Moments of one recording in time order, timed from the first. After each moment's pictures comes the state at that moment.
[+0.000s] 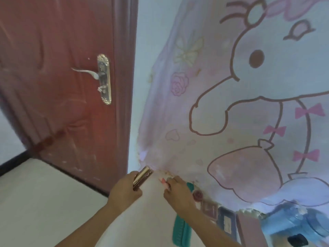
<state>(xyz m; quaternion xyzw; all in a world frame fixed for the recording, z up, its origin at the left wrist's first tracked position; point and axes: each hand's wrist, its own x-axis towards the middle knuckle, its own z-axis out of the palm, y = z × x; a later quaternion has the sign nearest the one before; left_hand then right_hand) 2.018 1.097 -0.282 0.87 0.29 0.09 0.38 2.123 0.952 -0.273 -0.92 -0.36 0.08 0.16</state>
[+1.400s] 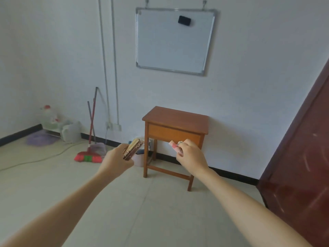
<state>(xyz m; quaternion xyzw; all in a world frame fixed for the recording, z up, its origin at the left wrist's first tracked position) 1.293 0.794 -0.123 0.45 0.81 0.37 0.08 1.476 0.936 -0.120 -0.35 -0.90 0.07 0.26</state>
